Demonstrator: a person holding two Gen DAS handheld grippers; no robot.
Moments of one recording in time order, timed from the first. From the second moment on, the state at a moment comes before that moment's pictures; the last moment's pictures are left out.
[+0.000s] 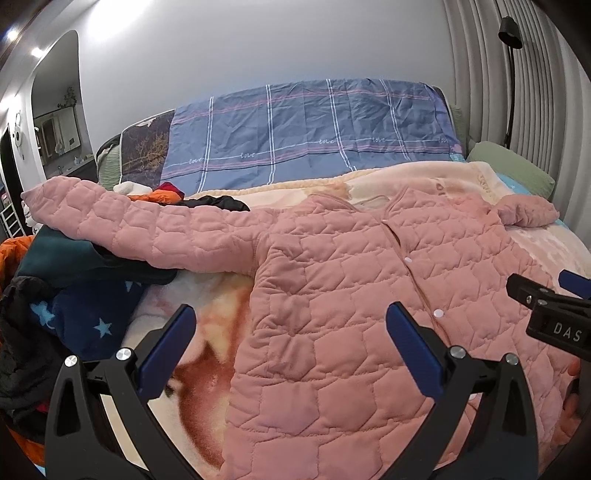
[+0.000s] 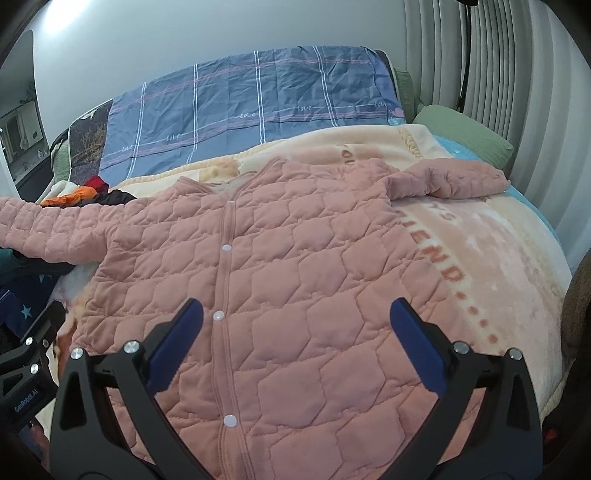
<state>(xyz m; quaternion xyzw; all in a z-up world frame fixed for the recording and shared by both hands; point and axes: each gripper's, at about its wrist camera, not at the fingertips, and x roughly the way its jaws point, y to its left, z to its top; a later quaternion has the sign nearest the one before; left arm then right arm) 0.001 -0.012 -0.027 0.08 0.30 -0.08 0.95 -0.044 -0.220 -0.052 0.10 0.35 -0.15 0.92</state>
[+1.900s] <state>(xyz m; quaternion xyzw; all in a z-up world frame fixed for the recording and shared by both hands) 0.007 -0.005 -0.041 0.07 0.34 -0.09 0.93 -0.040 -0.205 -0.058 0.08 0.36 -0.13 0.92</state>
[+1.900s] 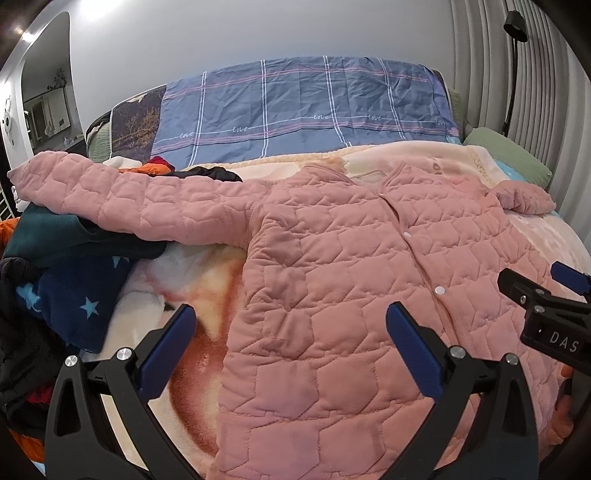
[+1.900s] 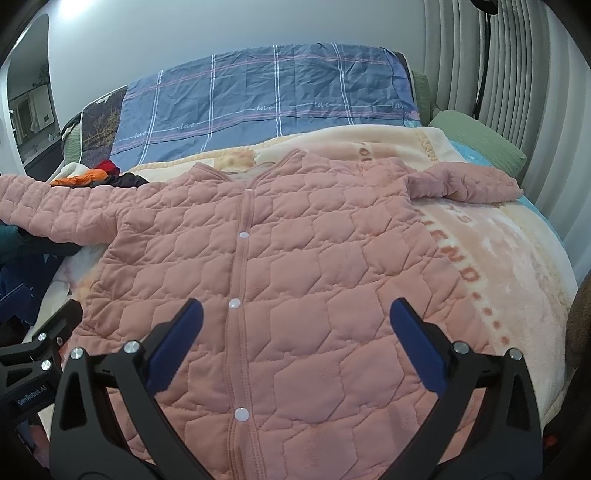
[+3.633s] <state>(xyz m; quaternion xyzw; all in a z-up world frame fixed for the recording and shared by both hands) 0.225 -0.172 0.104 0.06 0.30 -0.17 0.94 -0.066 -0.307 -0.058 0.15 0.36 -0.19 0.90</state>
